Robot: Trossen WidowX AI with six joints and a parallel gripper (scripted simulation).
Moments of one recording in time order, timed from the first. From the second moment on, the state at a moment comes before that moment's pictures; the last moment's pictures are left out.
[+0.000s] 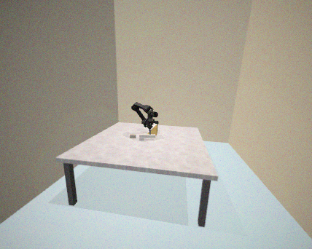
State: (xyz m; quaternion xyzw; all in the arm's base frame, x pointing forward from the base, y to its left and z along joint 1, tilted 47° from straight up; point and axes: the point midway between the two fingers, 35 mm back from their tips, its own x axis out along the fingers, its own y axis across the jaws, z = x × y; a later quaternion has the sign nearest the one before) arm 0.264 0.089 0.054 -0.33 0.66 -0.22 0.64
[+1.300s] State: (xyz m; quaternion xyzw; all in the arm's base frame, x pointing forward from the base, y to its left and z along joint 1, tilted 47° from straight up) arm 0.263 0.087 0.052 -0.33 0.65 -0.21 0.66
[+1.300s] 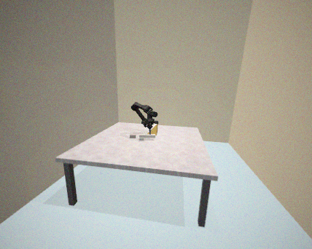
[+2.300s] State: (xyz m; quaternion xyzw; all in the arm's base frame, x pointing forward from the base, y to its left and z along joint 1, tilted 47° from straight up) arm 0.258 0.065 0.036 -0.33 0.66 -0.22 0.64
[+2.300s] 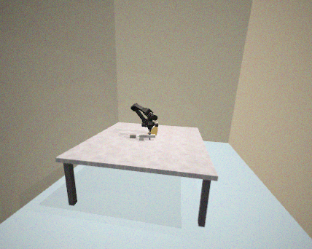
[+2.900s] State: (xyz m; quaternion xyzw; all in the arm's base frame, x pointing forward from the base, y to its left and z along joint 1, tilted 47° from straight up) arm 0.267 0.100 0.080 -0.38 0.68 -0.16 0.61
